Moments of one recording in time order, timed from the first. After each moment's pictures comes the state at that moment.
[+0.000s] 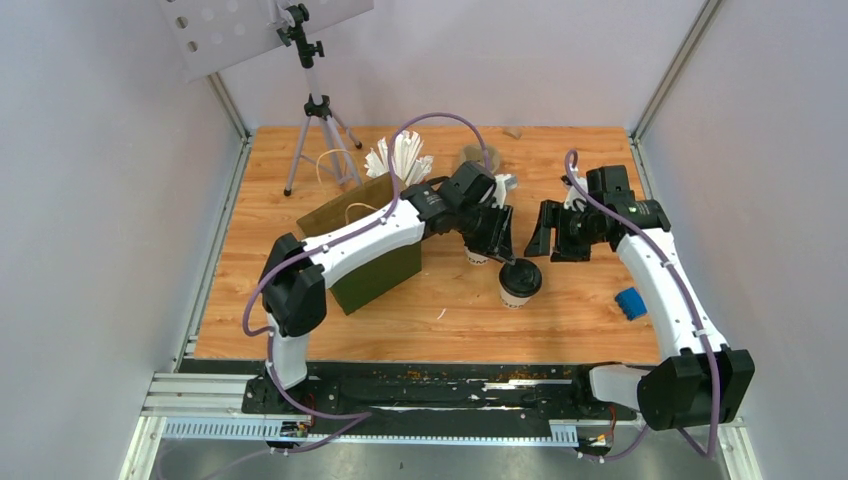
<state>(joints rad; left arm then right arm) -0.92 1.94 1.74 -0.59 0.42 -0.60 0.11 1.24 1.20 -1.01 -0.40 0.22</state>
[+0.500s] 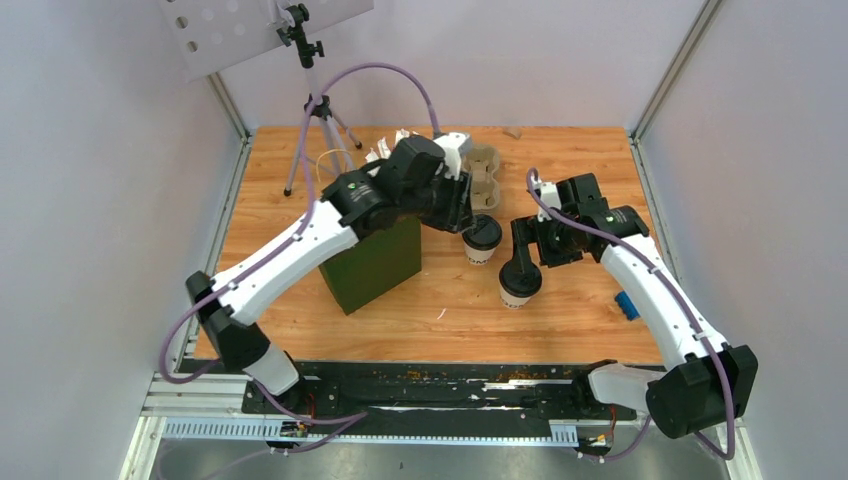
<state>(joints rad) -0.90 1.62 1.76 -0.78 0.10 -0.46 0.28 1.22 1.15 -0.99 -0.27 0.06</state>
